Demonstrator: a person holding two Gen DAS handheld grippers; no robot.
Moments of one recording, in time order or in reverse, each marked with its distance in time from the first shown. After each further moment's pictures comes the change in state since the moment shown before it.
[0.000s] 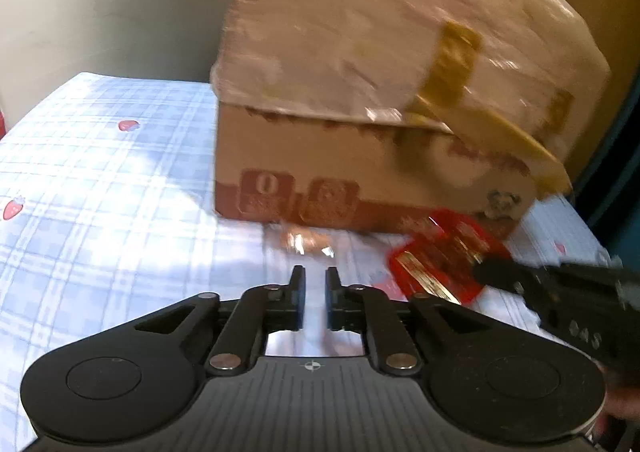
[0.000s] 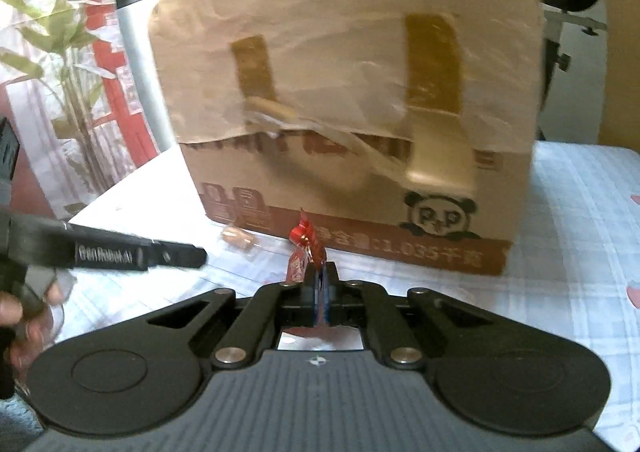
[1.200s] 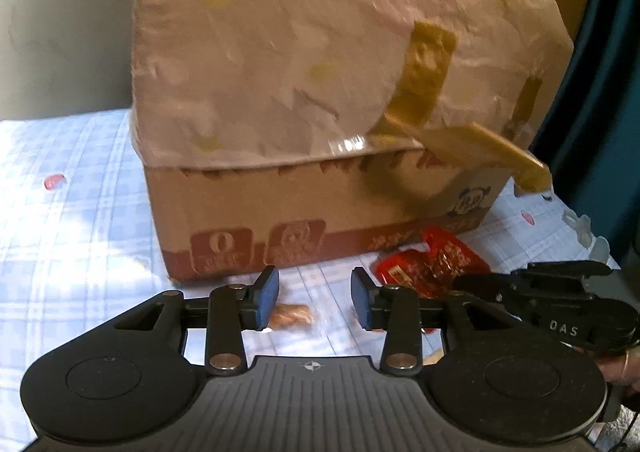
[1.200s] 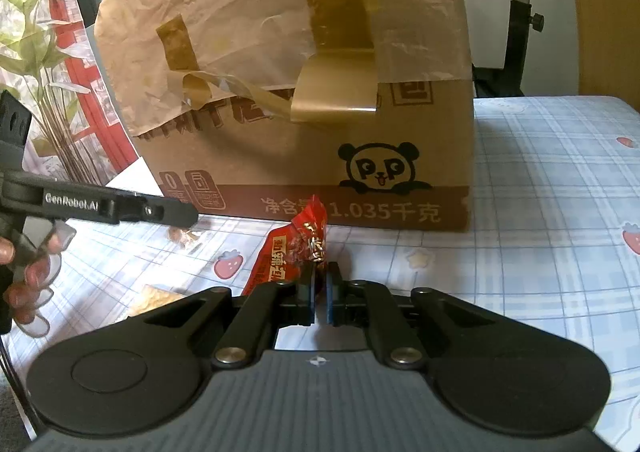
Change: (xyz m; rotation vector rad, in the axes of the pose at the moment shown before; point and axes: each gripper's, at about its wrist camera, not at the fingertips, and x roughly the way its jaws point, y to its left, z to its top) left arm 0.017 0.016 0.041 0.199 0.040 -0.183; right arm 0.008 -0.033 -0.017 0.097 0.020 0.017
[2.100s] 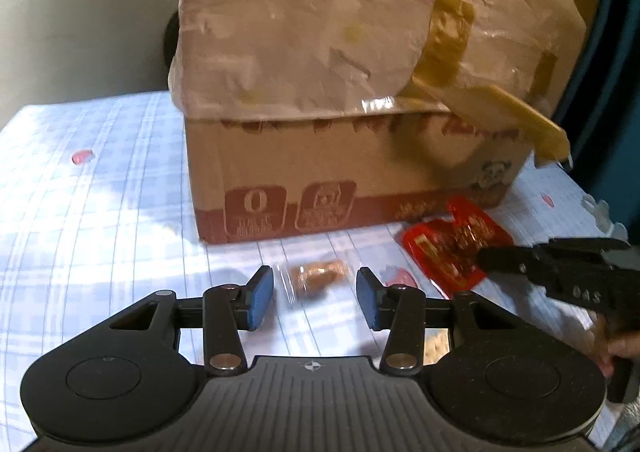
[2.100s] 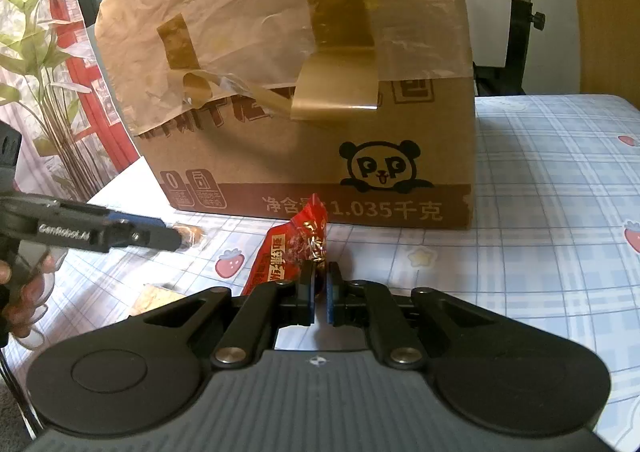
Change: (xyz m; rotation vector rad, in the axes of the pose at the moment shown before) left arm -0.005 0.005 -0.017 -0.005 0.022 0.073; right arm 0.000 0.001 0.000 0.001 0.004 0.005
